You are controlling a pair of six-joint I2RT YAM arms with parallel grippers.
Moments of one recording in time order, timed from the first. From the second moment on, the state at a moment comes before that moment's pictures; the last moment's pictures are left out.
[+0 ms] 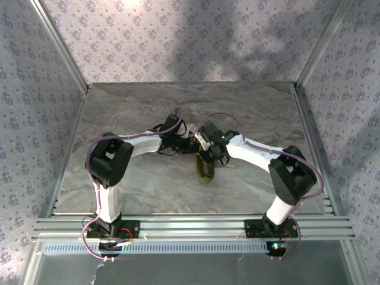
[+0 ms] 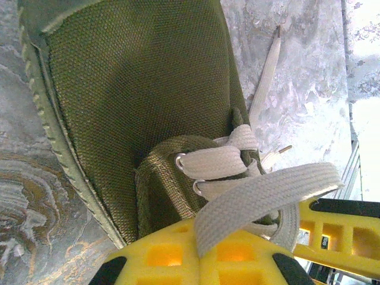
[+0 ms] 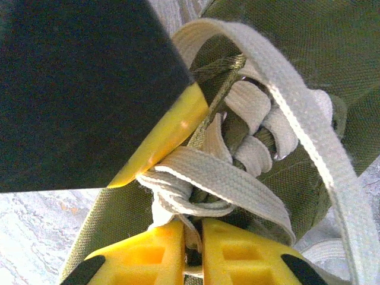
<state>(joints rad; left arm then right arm) -0.62 1.92 1.14 -0.11 0.64 -0.56 0.70 1.68 1.11 -0.61 -0.01 0.10</state>
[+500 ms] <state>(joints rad) -0.62 1.91 1.14 -0.11 0.63 -0.56 0.68 1.53 1.08 -0.57 -0.01 0.13</state>
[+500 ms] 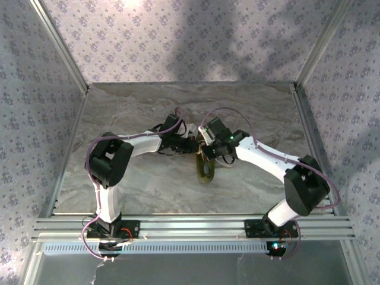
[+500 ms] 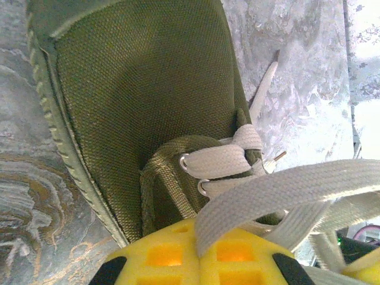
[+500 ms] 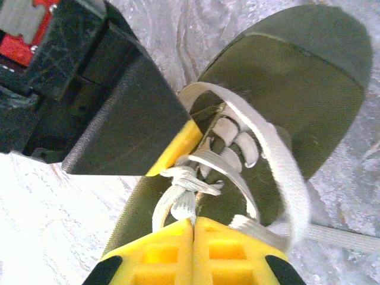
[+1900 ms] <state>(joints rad) -0.56 1.85 1.08 -0.08 0.60 -0.57 0.55 1.41 0.94 -0.60 0.17 0.33</state>
